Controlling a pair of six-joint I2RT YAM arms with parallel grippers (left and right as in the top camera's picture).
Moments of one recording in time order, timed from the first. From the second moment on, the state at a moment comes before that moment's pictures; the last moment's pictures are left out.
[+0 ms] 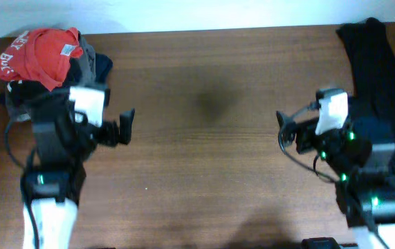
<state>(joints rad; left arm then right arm) 0.04 1.09 0.99 -0.47 0.32 0.15 0.02 0.87 0.90 -0.45 -0.27 -0.08</state>
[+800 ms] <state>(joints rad) -0.09 1.62 1.29 -0.60 0.36 0.16 -0.17 1.52 1.13 -0.55 -0.17 0.13</state>
